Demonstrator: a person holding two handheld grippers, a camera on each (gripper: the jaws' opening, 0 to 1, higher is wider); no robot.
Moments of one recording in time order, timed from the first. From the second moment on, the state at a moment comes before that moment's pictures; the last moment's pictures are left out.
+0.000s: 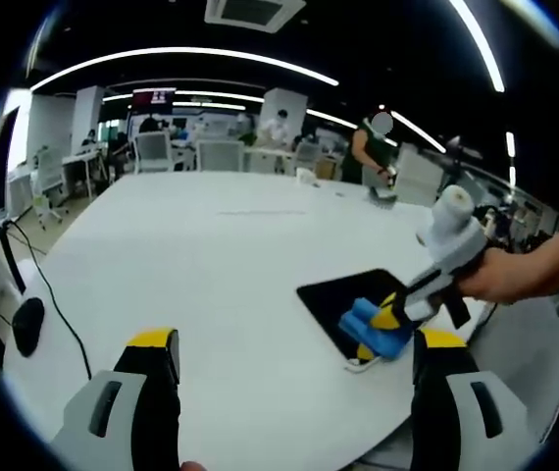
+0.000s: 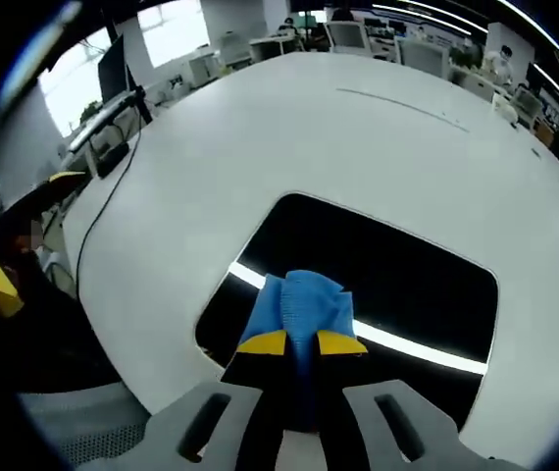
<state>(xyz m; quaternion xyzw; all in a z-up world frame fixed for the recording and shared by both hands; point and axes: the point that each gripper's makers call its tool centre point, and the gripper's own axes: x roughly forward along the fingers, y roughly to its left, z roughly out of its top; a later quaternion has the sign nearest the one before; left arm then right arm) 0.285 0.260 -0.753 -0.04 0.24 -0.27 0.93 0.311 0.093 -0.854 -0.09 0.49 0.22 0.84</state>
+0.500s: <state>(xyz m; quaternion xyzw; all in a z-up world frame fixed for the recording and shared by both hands) 0.282 0.252 -0.755 -0.04 0.24 -0.27 0.93 0.294 0.093 -0.853 -0.07 0.49 0.23 0.84</state>
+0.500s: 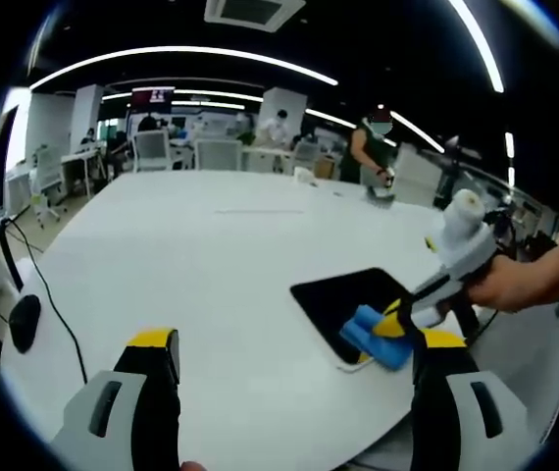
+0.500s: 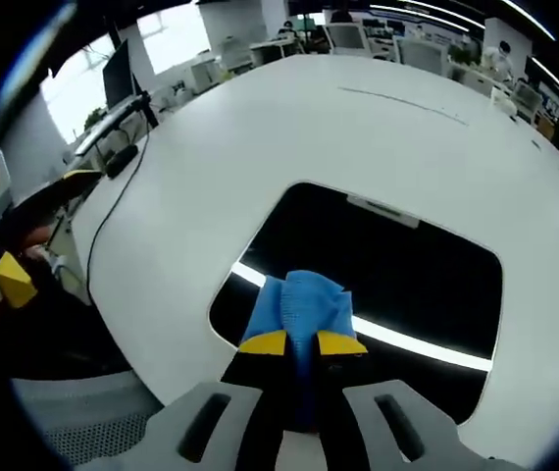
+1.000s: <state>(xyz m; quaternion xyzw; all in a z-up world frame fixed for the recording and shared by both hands) 0.283 0.248 -0.757 -0.05 0.25 -0.27 0.93 0.280 0.095 -0.853 -0.08 0.50 0.25 0.83</state>
